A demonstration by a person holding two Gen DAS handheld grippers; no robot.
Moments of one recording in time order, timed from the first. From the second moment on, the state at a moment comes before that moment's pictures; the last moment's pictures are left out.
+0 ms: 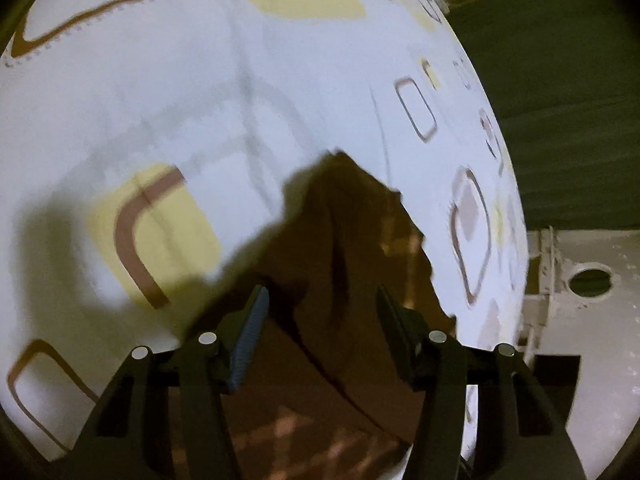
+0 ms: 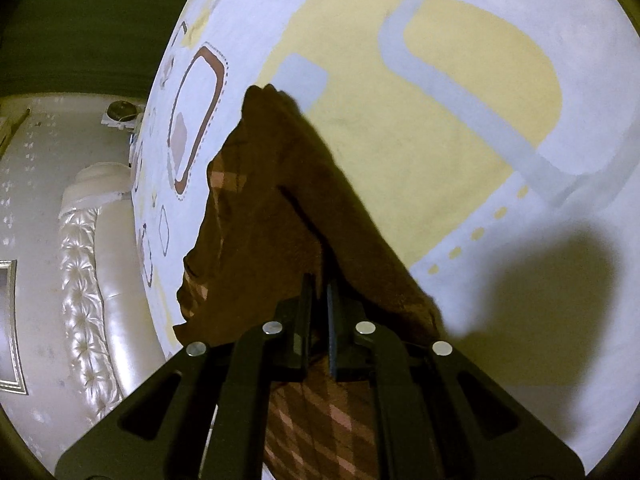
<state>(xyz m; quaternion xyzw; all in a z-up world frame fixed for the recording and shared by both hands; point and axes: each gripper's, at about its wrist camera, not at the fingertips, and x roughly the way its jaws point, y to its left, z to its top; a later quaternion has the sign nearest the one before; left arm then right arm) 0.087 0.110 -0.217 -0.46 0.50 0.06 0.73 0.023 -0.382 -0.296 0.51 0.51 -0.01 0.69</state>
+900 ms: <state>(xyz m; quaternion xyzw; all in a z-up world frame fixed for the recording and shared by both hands) 0.077 0.144 -0.266 -0.49 0.50 0.14 0.70 0.025 -0.369 -0.293 0.51 0.51 0.02 0.69</state>
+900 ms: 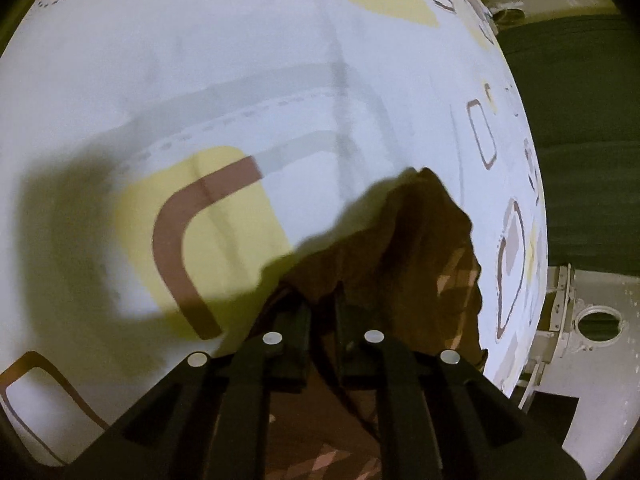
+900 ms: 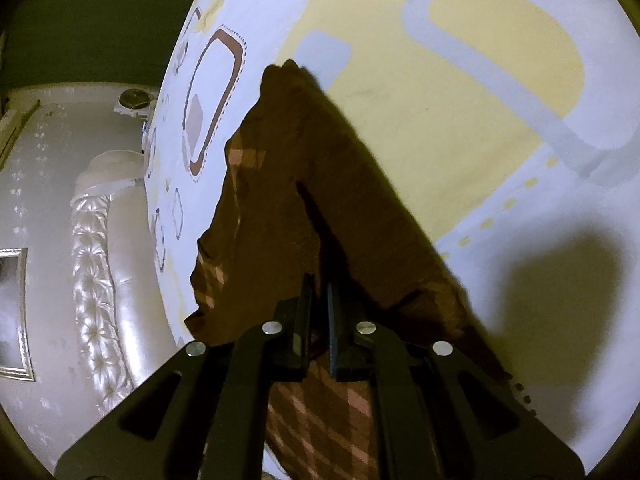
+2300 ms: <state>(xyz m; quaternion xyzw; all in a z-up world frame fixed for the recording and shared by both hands) -0.106 0.120 -0.272 -0.23 0.71 -0.15 0.65 -0.176 -0.405 -0.319 0.40 0.69 0.22 0.56</state>
